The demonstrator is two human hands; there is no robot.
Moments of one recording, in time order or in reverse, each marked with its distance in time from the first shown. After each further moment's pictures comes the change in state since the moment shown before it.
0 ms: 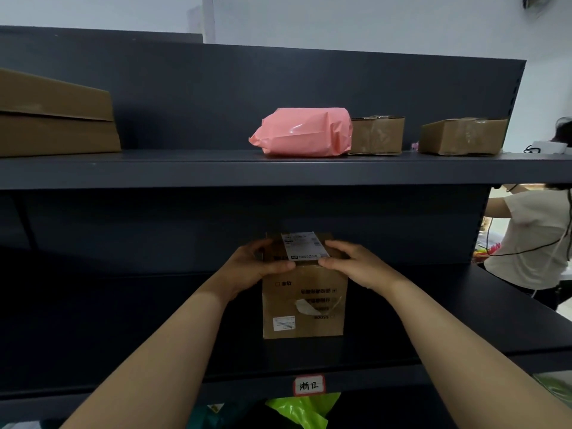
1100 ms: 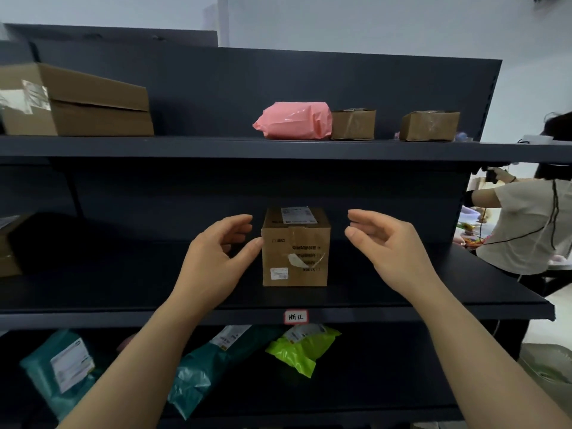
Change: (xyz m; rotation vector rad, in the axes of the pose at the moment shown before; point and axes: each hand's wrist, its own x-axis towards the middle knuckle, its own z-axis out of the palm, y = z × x) left_hand -0.190 0.034 0.029 0.308 0.507 0.373; right_hand -0.176 -0.036 -0.012 0.091 0.414 -0.340
